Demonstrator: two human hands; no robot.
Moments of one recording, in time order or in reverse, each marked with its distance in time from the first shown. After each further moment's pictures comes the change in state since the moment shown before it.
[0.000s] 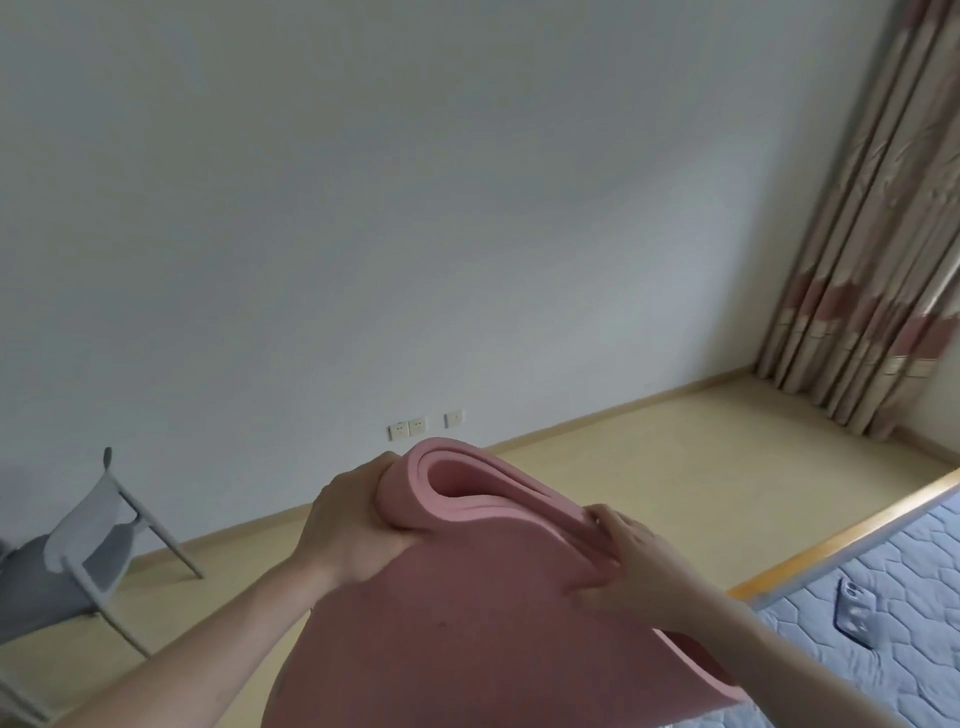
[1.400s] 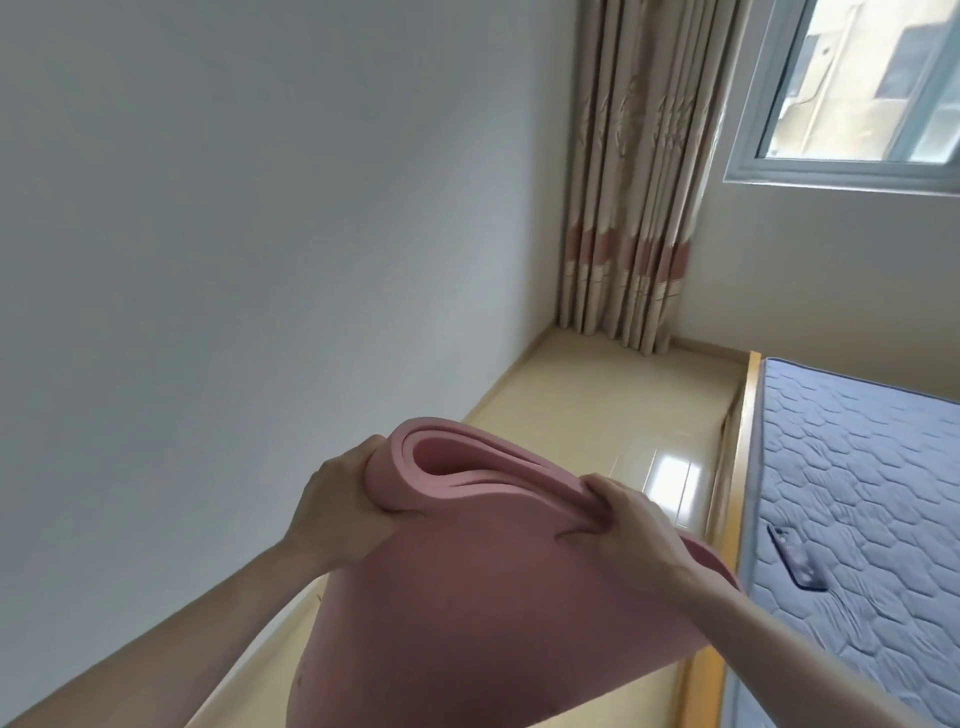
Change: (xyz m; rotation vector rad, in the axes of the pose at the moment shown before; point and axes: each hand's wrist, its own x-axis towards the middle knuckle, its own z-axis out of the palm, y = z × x) left_hand 0.598 -0.016 0.146 -0.140 -0.412 0.470; right_hand 0.396 0.141 -0.048 0.148 0.520 0.587
